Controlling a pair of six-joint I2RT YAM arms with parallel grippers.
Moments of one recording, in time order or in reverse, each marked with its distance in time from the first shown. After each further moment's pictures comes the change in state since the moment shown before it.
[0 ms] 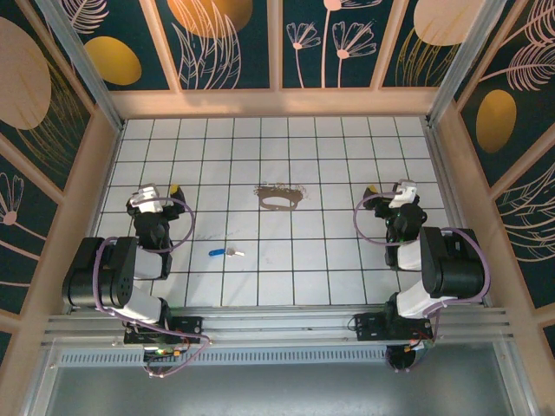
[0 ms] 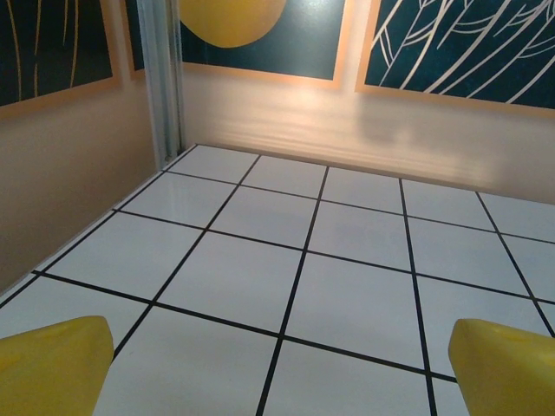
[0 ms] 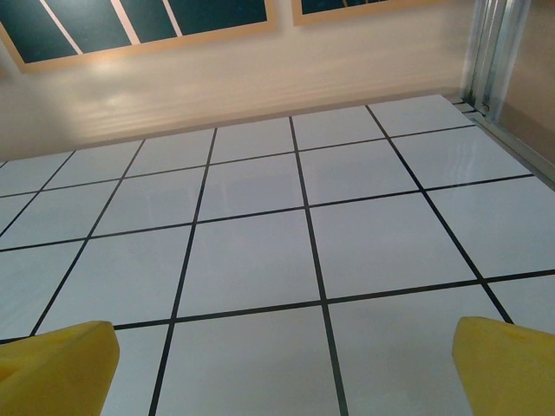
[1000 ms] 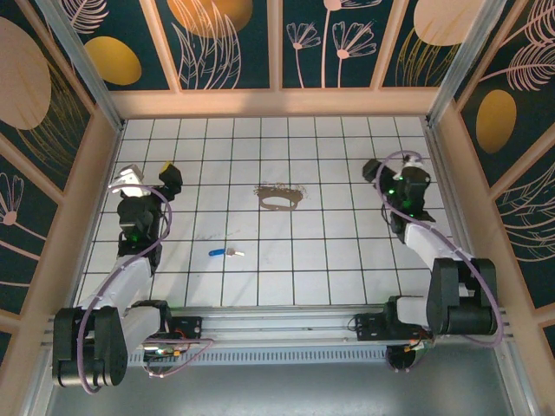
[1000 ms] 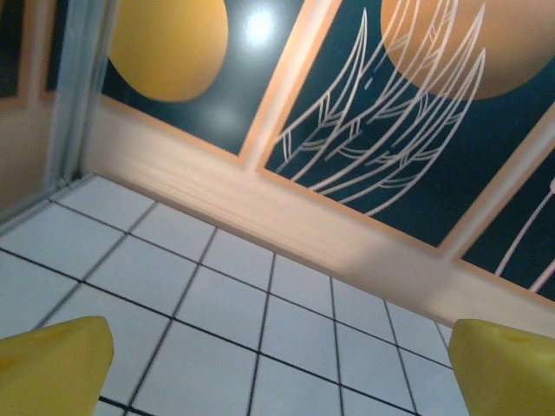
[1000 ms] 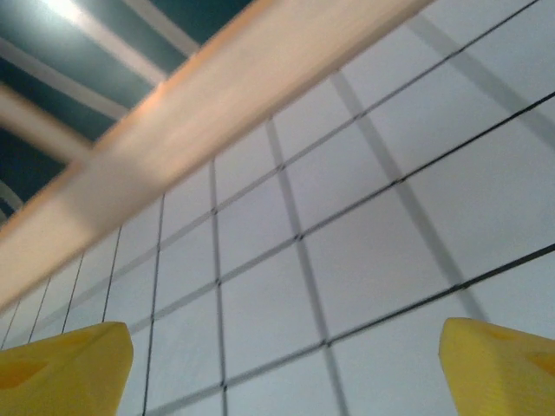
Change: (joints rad) left arm -0.006 -0.471 0.186 -0.584 0.156 -0.345; right arm 0.089 -0.227 0.368 -0.807 -0.083 0.480
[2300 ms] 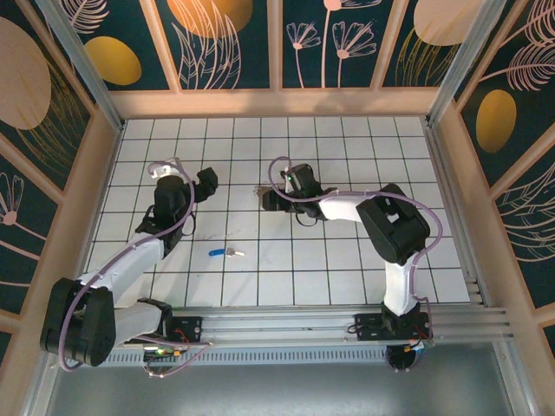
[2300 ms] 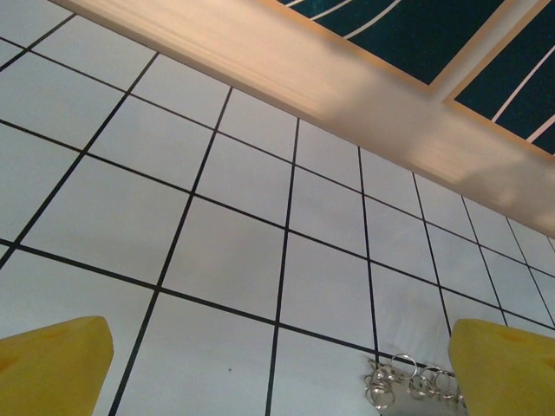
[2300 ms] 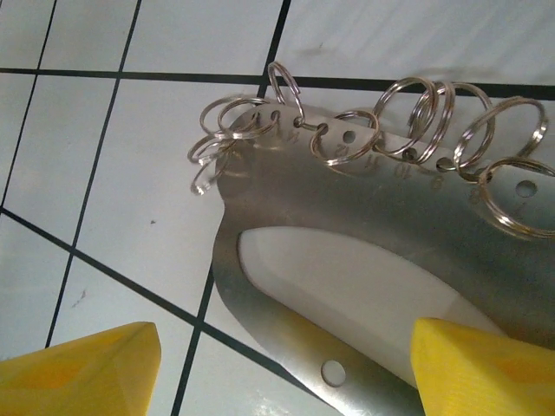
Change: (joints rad) left arm -0.283 0.142 0.220 -0.438 -0.124 -0.108; right arm 0.606 0.648 0.502 -0.253 -0.084 -0.063
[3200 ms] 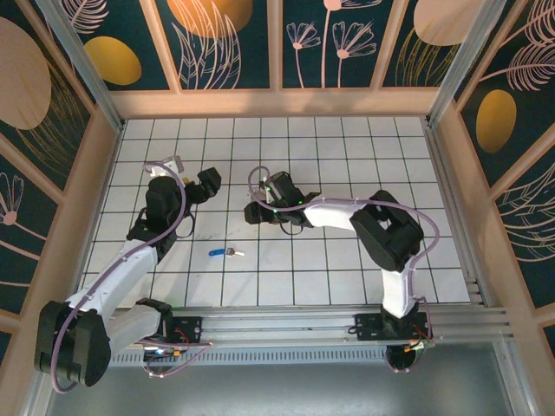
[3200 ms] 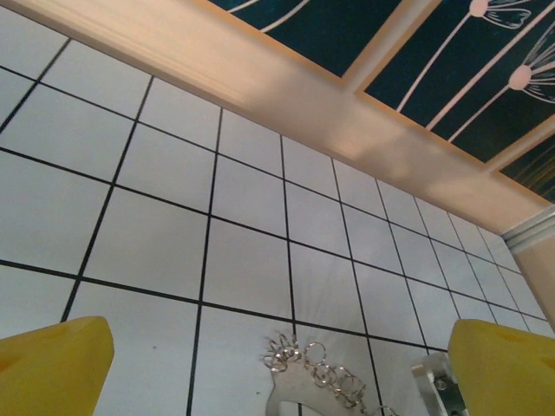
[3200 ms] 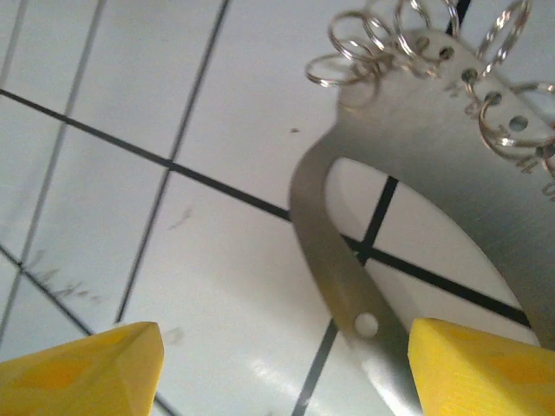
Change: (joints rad) left arm 0.000 -0.116 0.018 -0.075 0.183 -0.036; right arm 0.151 -0.035 0.058 -0.120 0.030 0.016
